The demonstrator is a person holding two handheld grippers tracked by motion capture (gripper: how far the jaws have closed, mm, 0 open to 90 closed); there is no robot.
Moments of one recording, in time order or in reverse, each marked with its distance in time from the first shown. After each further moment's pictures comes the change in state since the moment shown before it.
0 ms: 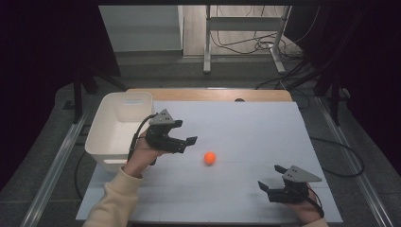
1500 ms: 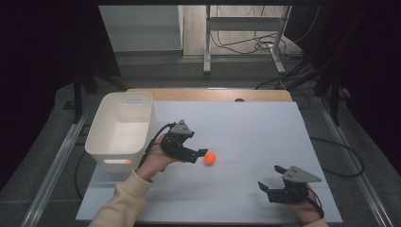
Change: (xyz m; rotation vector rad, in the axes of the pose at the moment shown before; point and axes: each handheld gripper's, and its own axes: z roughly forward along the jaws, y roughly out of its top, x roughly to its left) left arm -0.017 -0.012 0.044 0.128 -0.039 0.036; right arm 0.000 -0.001 0.000 0.006 -0.002 -0.003
